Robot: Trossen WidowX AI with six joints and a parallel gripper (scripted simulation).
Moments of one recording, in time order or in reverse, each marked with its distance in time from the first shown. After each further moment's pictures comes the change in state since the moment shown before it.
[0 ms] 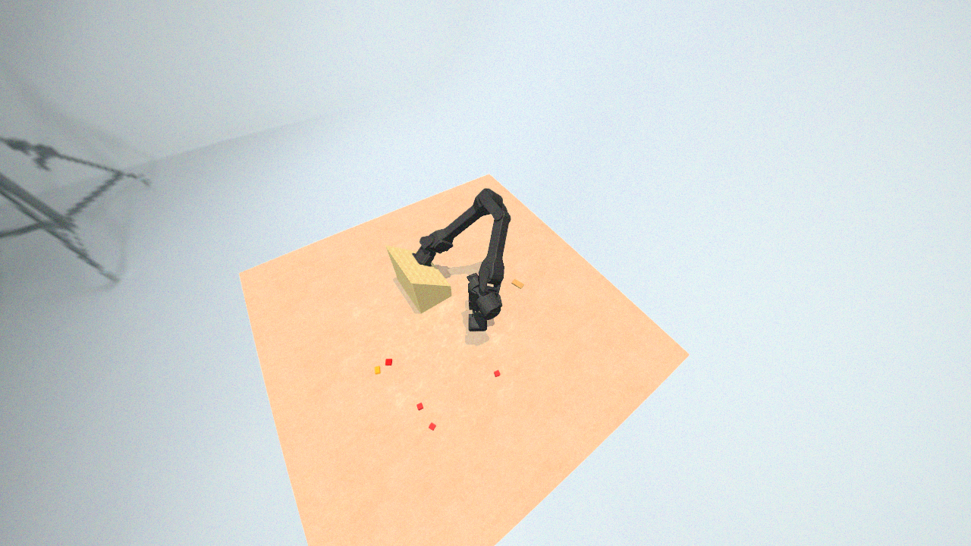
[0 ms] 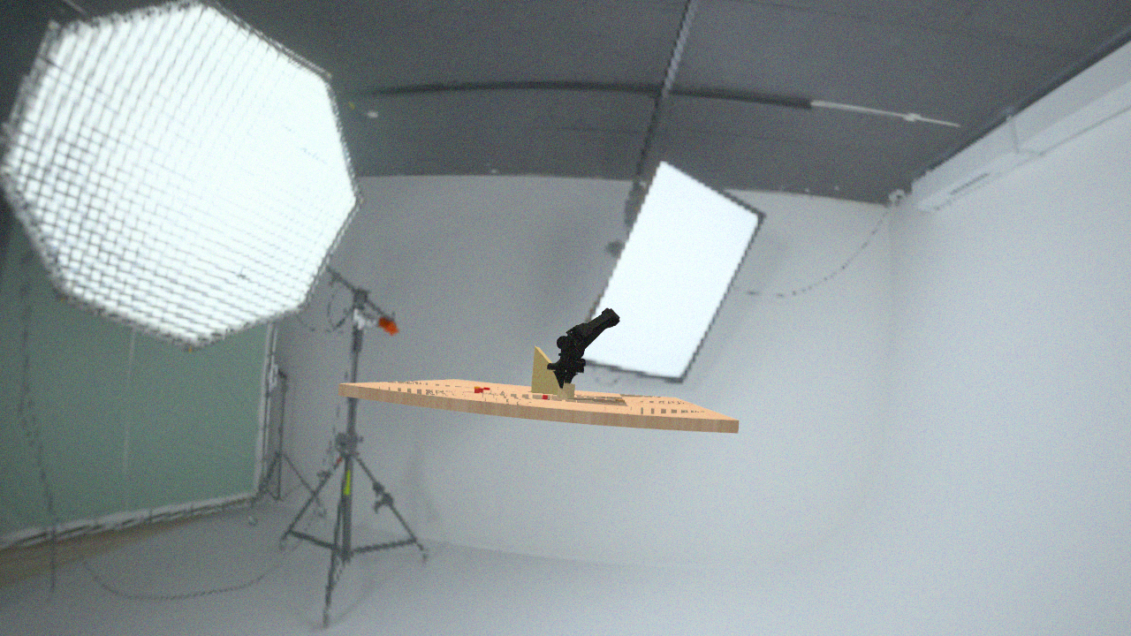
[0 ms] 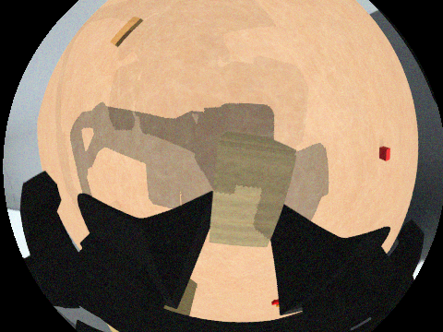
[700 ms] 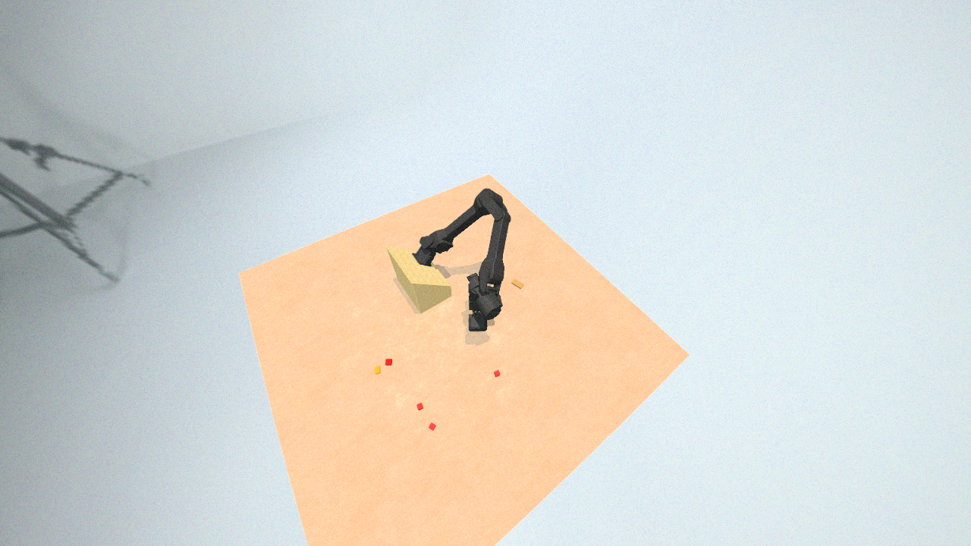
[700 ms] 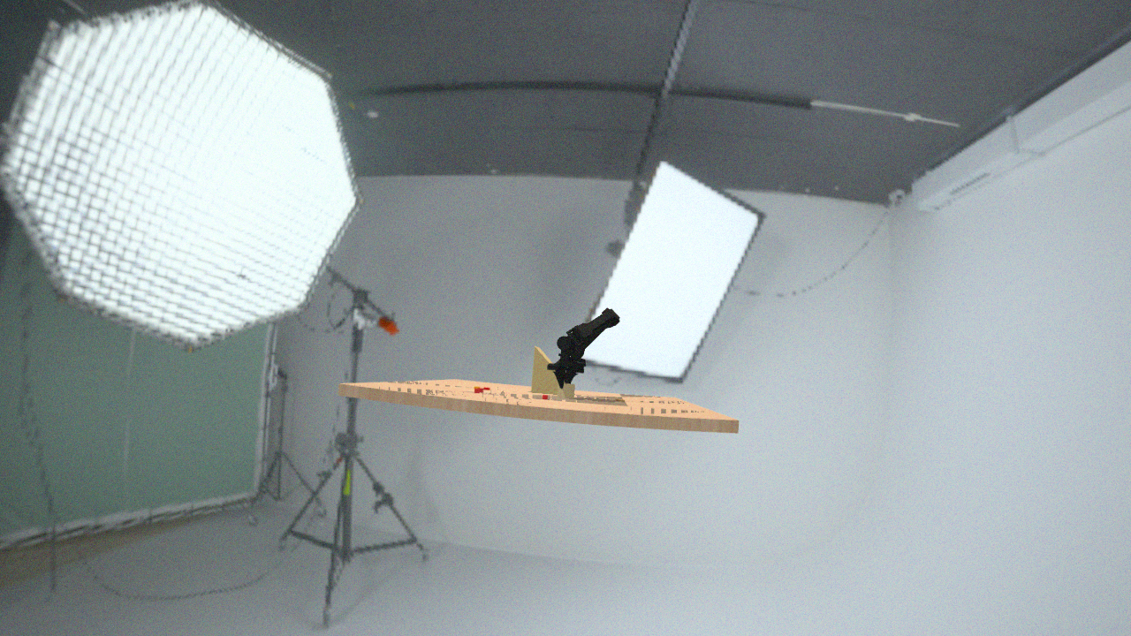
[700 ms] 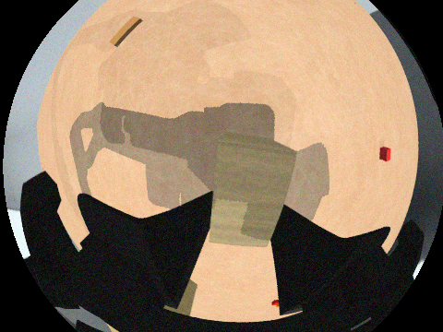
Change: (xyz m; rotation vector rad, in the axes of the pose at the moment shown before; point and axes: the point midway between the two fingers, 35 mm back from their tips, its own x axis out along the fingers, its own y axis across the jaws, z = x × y) arm 0.001 0.000 0.001 0.001 0.000 0.000
